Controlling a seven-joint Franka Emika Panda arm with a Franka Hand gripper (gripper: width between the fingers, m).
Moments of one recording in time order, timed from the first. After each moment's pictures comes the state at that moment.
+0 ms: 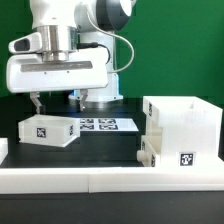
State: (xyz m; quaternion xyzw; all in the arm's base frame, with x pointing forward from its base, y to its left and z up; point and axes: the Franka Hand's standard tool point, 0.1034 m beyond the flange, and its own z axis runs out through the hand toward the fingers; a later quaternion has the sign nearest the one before) arm 0.446 -0.107 0.064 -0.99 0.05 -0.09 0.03
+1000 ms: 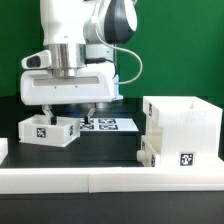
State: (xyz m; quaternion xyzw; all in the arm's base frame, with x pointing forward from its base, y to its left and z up) arm 0.411 -0.087 0.028 -0.99 0.12 -0.06 0.03
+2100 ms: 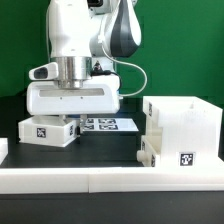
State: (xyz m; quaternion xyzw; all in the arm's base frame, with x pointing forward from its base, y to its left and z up) arm 0.407 -0.078 0.005 -0.99 0.11 -0.07 0.02
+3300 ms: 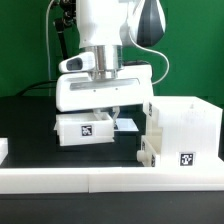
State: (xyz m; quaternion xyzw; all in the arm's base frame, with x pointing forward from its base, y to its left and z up) arm 0.458 -0.008 0.033 -0.99 -0.07 -0.06 0.04
